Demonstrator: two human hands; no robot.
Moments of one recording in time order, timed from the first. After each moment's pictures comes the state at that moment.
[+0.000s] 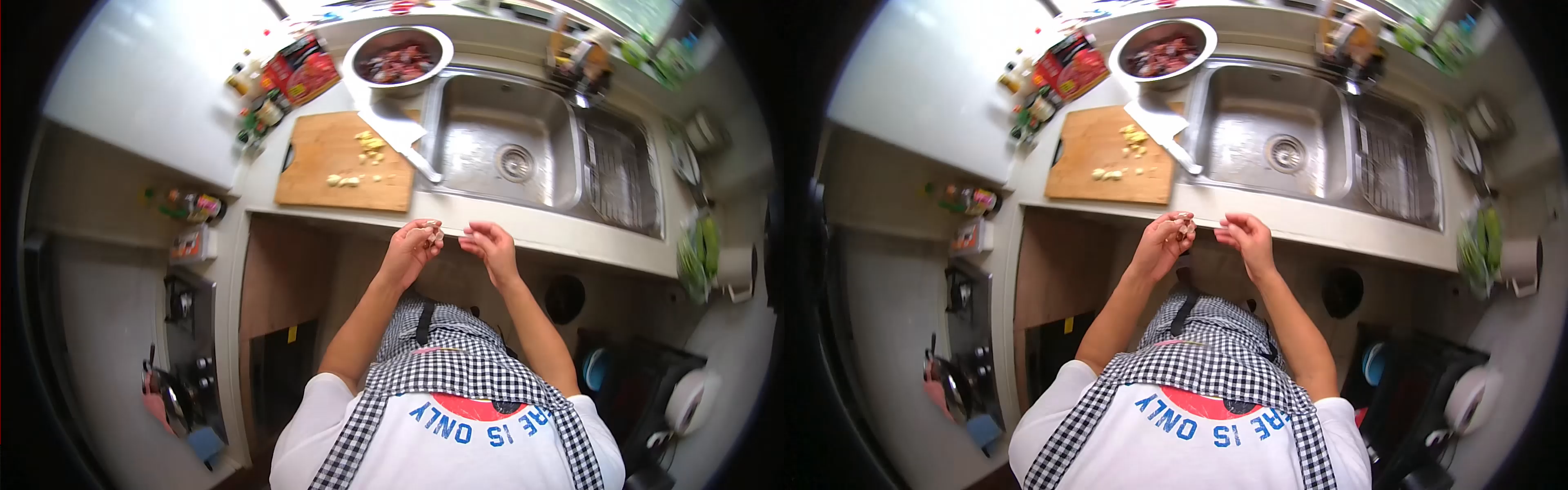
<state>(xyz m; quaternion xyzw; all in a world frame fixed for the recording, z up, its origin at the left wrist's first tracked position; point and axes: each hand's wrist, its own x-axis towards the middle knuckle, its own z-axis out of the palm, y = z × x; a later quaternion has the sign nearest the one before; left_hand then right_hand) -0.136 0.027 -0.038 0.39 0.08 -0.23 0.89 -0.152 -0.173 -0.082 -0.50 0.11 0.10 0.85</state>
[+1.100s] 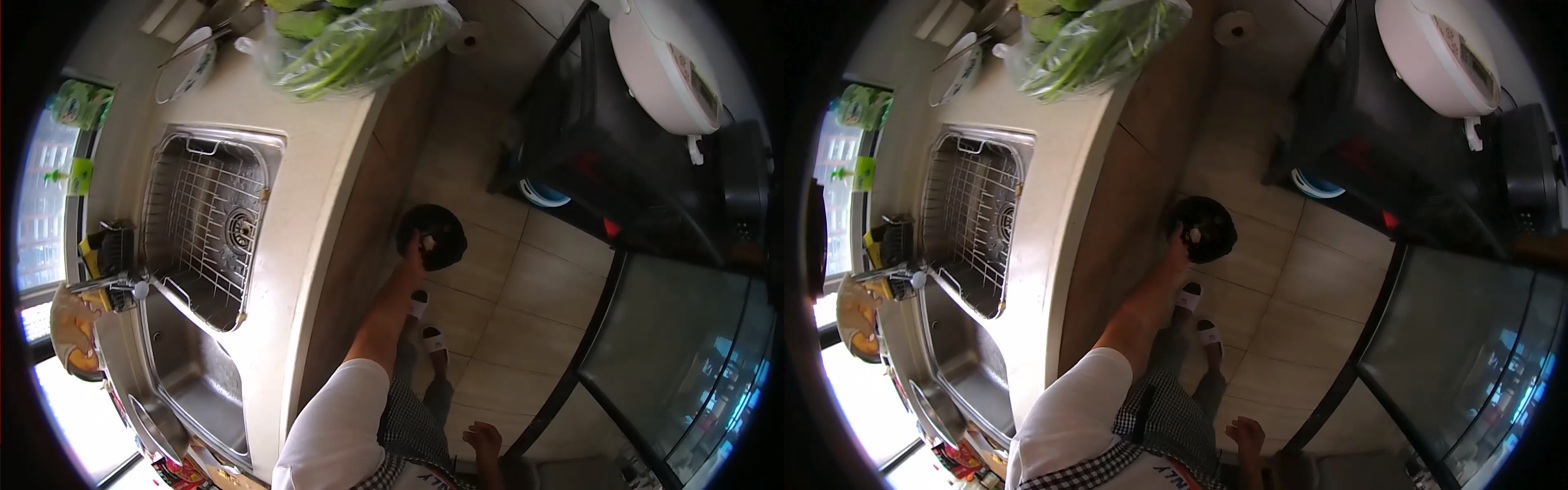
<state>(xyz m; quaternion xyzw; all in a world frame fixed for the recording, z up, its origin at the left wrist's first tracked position) -0.272 -0.551 -0.542 0.50 0.15 -0.75 0.40 -0.517 -0.147 -0.273 0.01 0.73 -0.32 0.61</state>
